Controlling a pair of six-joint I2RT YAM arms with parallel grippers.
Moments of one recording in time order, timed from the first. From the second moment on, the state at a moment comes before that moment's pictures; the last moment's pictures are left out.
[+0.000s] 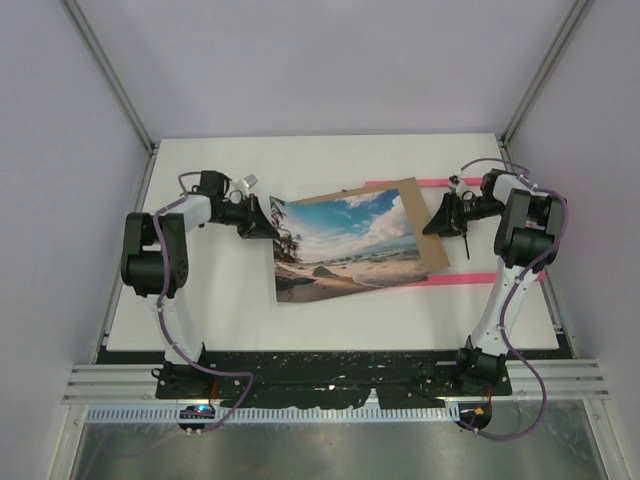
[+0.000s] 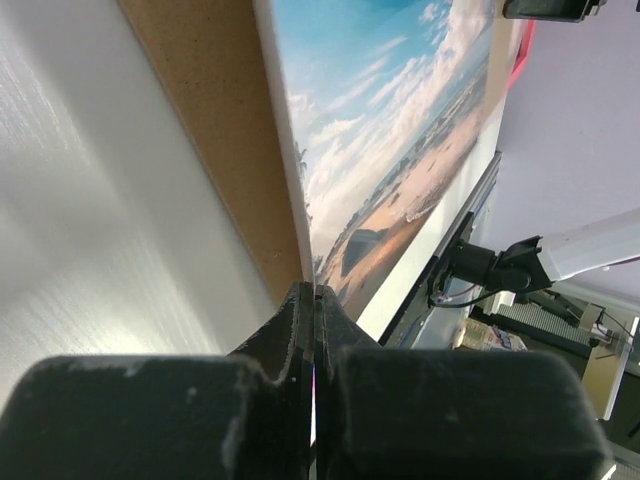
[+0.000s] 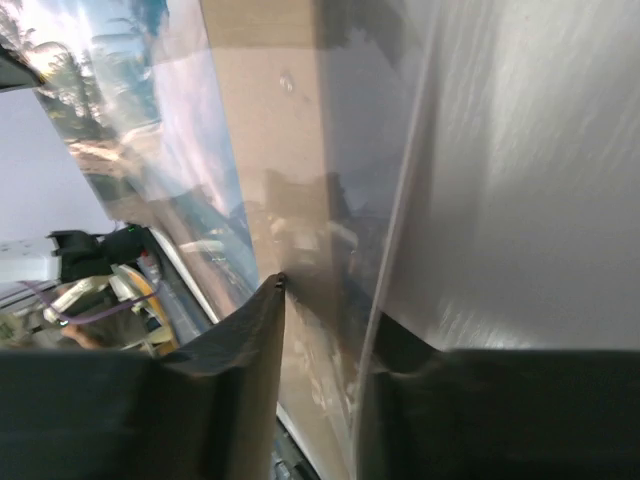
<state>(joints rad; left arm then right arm) -0.05 1.96 1.24 -0.42 0.98 -0.27 -0.27 2.23 1.59 -0.97 -0.90 -0.24</state>
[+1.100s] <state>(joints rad) 0.03 1.95 1.27 -0.53 0.97 -0.17 -0.60 2.12 1.70 -1.23 -0.86 -0.45</state>
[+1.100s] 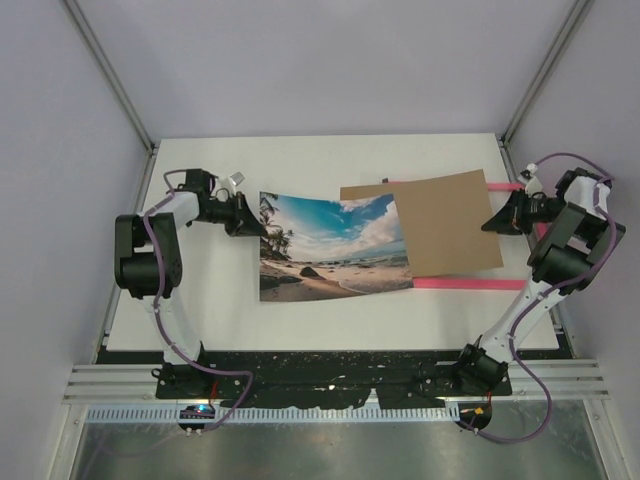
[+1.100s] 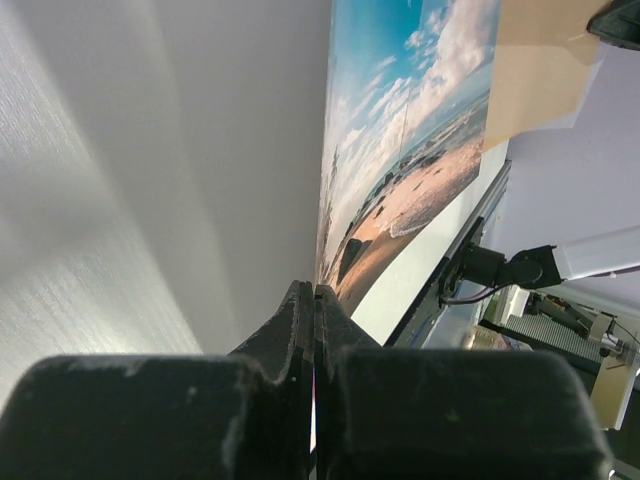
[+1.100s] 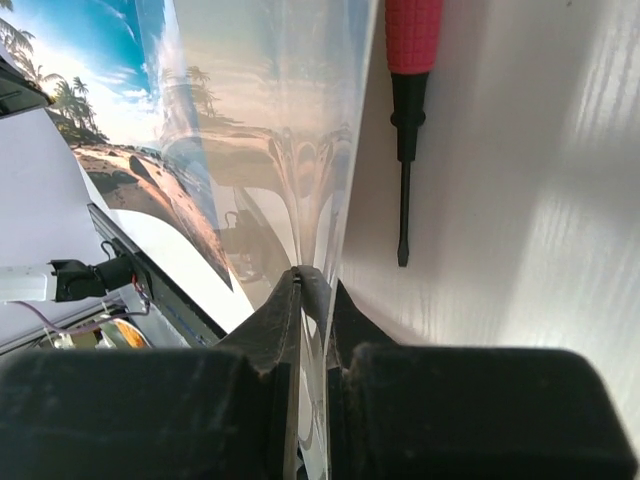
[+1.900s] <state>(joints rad) 0.06 1.92 1.27 -0.54 0.97 -0.16 -0.64 1.88 1.64 -1.30 -0.86 -0.60</state>
